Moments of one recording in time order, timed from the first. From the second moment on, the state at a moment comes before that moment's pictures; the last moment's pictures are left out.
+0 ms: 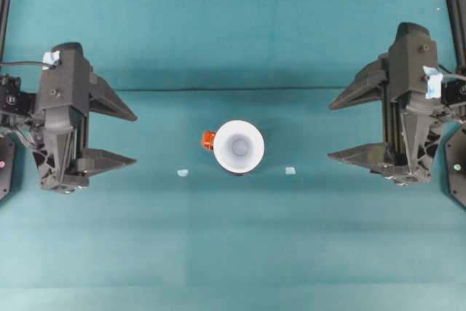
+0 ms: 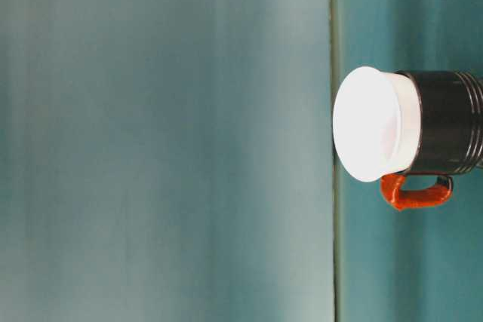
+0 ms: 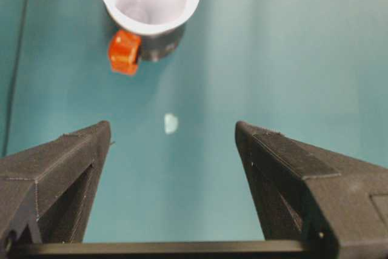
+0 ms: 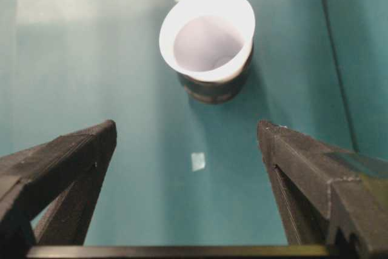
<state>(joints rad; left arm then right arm) -0.01 -0.57 0.75 0.02 0.55 -0.10 -0.03 -0.61 0.77 0.05 0.53 0.06</state>
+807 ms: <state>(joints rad) -0.01 -0.57 0.77 0.02 0.55 -0.12 -0.03 -0.61 0.80 0.05 0.53 0.06</state>
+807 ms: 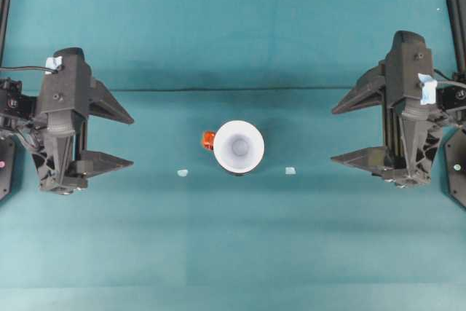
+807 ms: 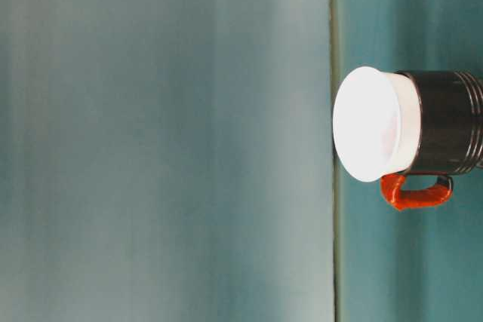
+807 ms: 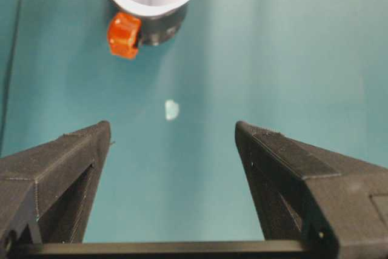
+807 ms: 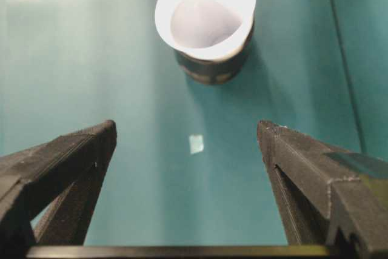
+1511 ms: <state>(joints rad) -0.02 -0.56 0.78 0.02 0.50 -0.17 -0.03 -0.61 0.83 0.05 0.53 0.06</state>
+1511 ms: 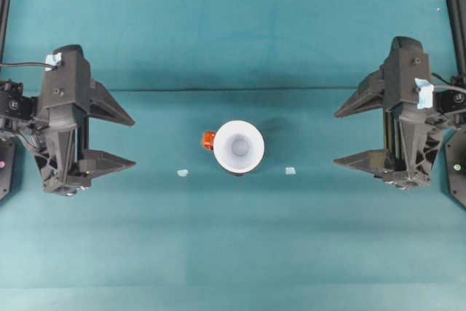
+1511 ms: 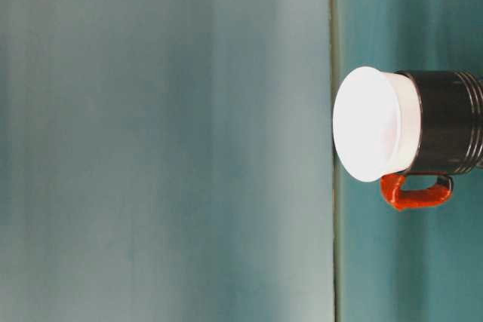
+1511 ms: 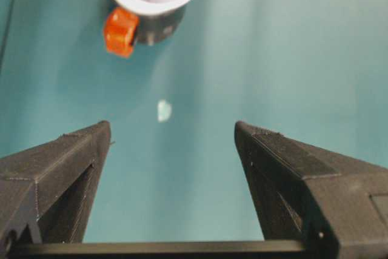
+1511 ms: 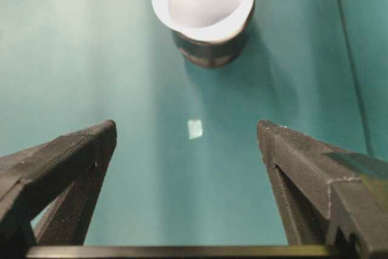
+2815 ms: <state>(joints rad) -0.02 -0.56 0.79 0.02 0.49 -0.16 -0.03 -0.61 0.84 0.06 0.49 0.06</state>
